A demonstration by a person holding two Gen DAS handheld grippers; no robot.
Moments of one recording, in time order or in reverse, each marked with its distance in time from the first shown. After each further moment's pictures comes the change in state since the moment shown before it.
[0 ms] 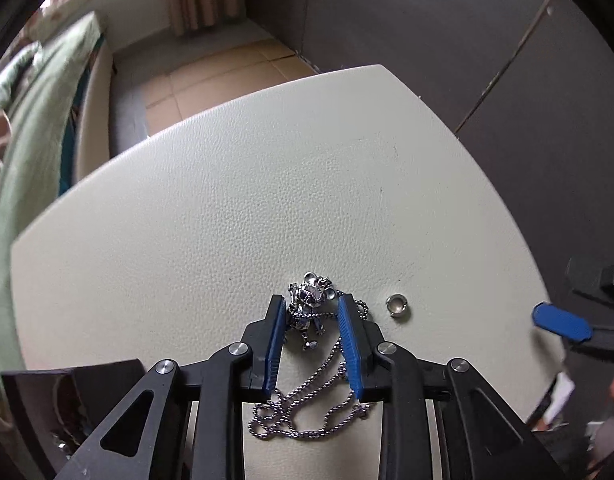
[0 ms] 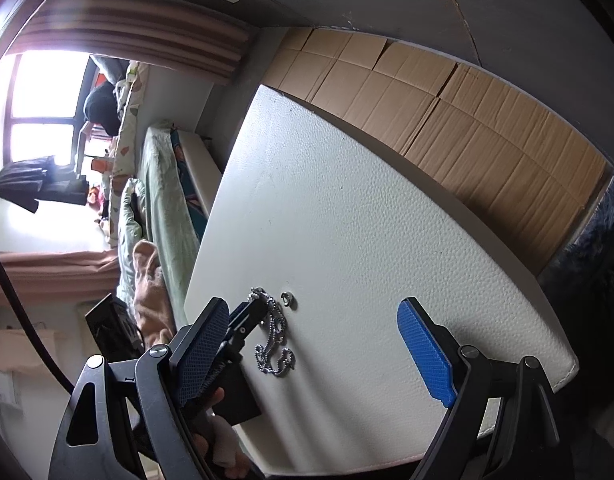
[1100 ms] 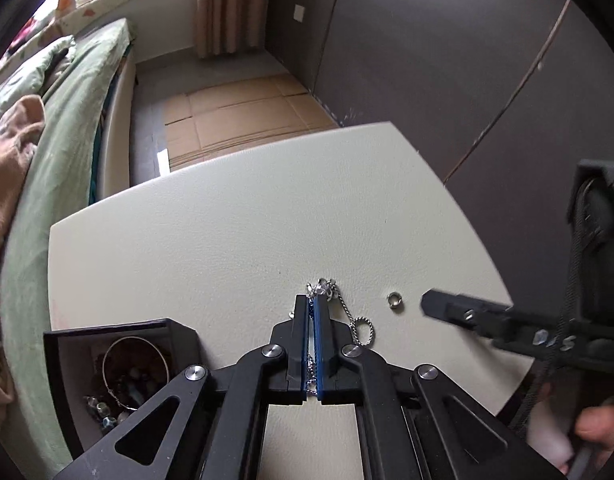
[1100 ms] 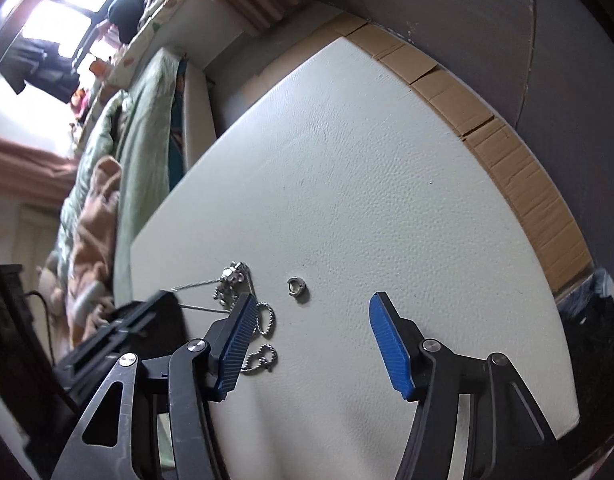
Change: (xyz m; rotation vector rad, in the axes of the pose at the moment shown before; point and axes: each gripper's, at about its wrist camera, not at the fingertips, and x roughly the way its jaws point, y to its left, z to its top) left arm -0.063 0.037 -0.019 -0.104 -0.138 -0.066; right arm 0.048 0.057 -0.014 -0.365 0.061 -0.213
